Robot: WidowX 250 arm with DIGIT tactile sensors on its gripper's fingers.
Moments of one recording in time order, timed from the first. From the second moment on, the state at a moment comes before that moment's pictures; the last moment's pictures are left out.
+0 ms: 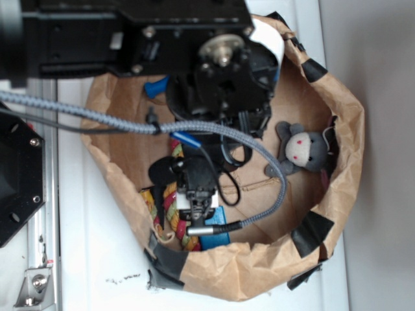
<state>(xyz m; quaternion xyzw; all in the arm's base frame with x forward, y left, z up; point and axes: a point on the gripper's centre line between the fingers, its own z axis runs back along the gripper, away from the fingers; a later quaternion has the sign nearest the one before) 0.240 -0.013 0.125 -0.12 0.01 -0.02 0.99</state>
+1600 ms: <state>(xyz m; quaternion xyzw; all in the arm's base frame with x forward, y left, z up) 0.241 0.027 0.073 -0.06 0.01 -0.01 1.00</state>
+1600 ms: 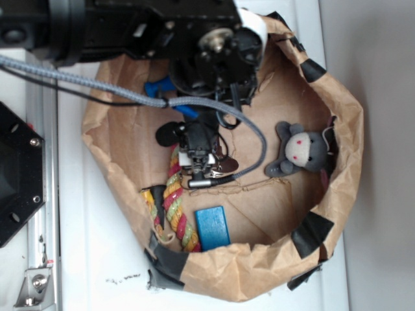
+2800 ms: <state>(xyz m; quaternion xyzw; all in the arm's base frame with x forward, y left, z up) 0.245 0.000 0.072 -0.15 0.01 -0.01 0.99</state>
